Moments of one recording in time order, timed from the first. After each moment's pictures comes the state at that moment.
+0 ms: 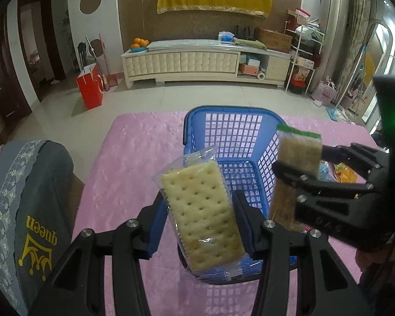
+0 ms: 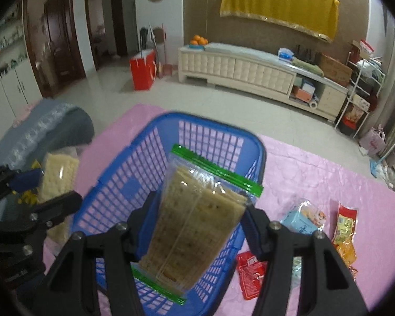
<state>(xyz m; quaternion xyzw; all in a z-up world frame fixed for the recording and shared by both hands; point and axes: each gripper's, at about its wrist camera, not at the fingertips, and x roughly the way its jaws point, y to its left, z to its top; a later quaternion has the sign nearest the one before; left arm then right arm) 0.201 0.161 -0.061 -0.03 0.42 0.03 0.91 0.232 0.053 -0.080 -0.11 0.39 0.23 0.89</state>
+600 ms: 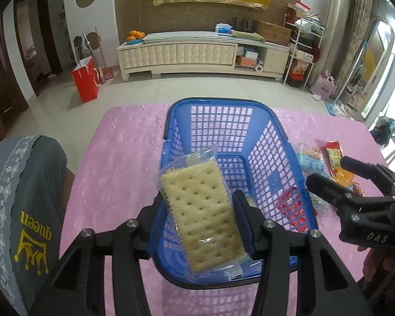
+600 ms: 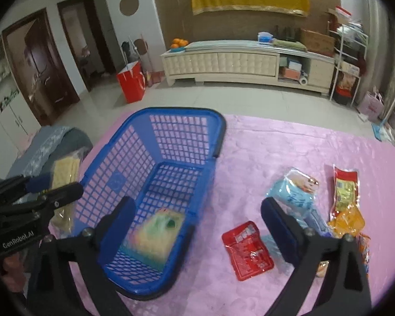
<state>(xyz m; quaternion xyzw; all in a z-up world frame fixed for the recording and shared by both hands) 0.210 0.138 -0.063 -0.03 0.44 0.02 0.90 0.222 -0.027 -0.080 0.00 0.40 0.22 0.89</state>
